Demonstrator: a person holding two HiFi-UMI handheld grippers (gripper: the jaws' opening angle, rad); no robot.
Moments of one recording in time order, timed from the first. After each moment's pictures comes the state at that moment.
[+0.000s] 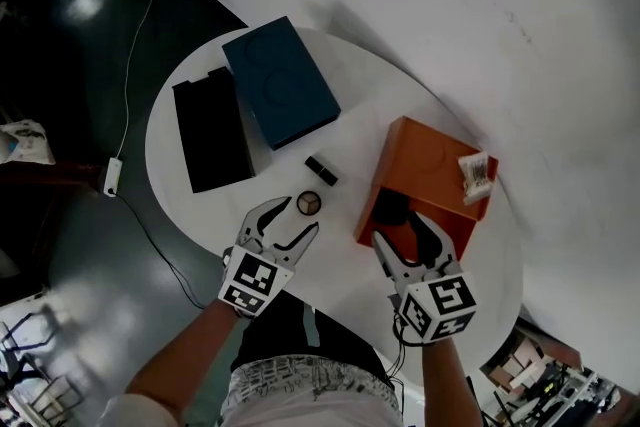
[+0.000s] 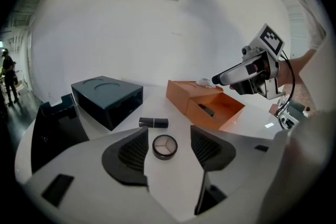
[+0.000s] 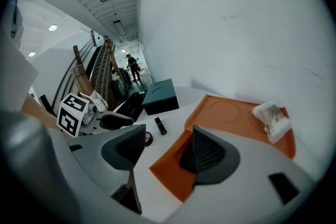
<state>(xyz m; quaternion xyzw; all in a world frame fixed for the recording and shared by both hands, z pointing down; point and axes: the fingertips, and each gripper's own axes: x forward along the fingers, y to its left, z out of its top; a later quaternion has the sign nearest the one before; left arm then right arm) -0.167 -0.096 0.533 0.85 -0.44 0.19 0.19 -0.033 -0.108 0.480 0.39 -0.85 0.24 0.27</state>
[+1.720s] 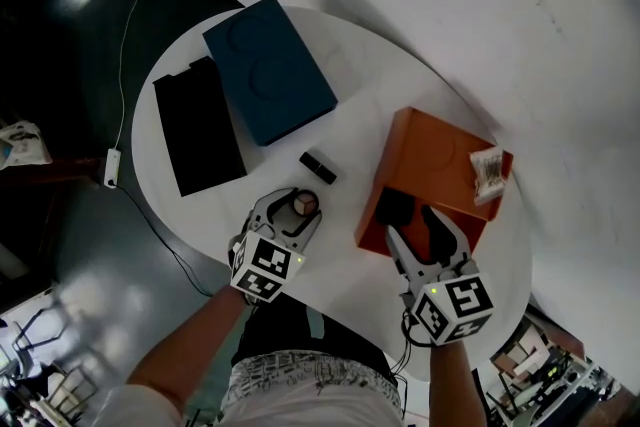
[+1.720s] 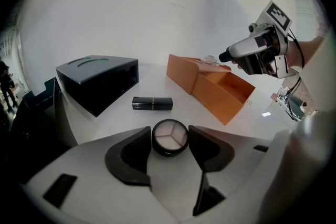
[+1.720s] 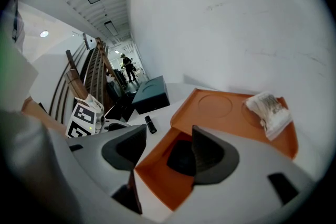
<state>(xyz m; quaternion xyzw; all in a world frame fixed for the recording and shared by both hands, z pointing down) -0.154 -0.112 0.600 0.84 -0.42 0.27 0.23 -0.013 -0.127 0.501 0.40 -0.83 0.28 0.26</state>
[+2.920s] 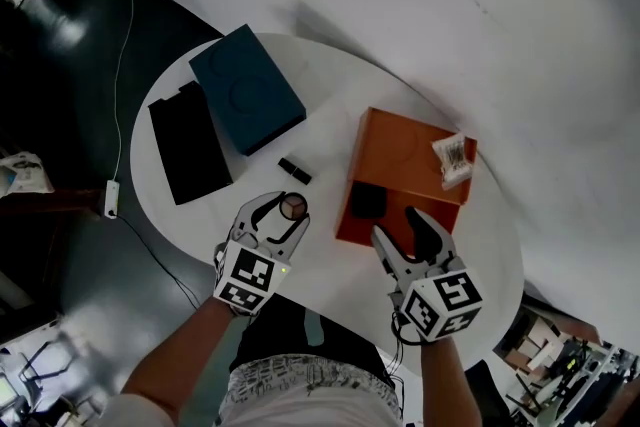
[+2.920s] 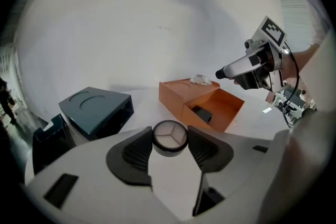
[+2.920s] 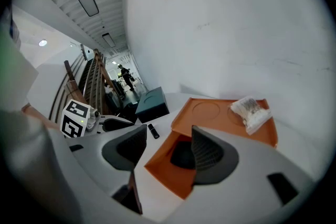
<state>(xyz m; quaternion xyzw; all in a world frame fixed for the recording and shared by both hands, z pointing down) -0.139 -0.114 0.520 0.87 -0.41 0.24 0.16 0.006 -0.108 0.465 0.43 -0.83 0.28 0.21</state>
